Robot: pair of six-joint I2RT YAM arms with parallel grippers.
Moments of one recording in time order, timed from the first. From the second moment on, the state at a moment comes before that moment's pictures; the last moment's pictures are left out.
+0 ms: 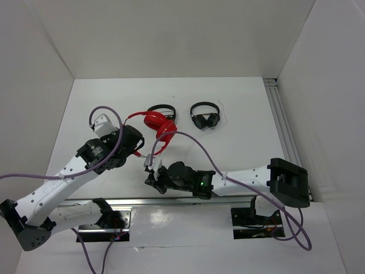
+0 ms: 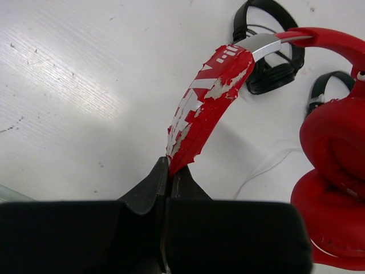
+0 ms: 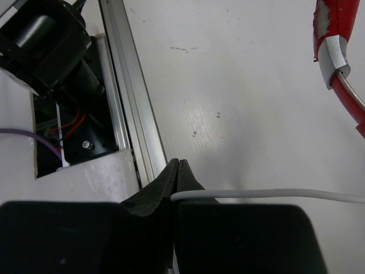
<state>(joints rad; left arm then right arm) -0.74 1.02 1.12 -1.10 -0.73 -1.34 1.33 1.49 0.80 0.40 0.04 0.08</state>
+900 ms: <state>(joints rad) -0.79 1.10 1.05 -0.98 -0.64 -0.95 1.34 1.28 0.76 0.28 0.13 0.03</state>
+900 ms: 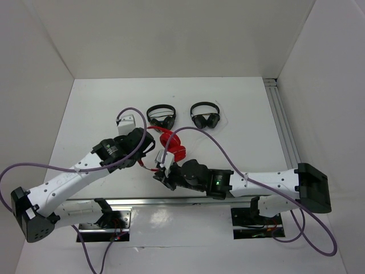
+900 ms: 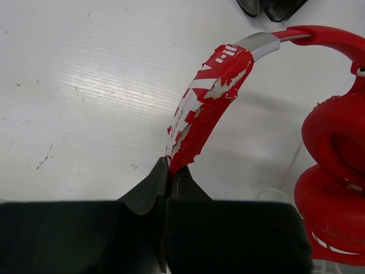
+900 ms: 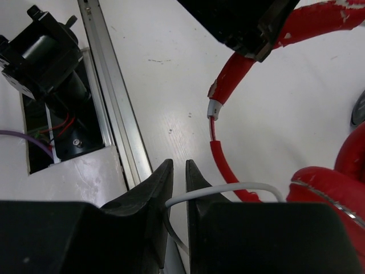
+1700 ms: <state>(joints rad) -0.79 1.04 1.15 -1.19 -0.74 -0.92 1.35 1.09 0.83 0.02 0.18 0.02</state>
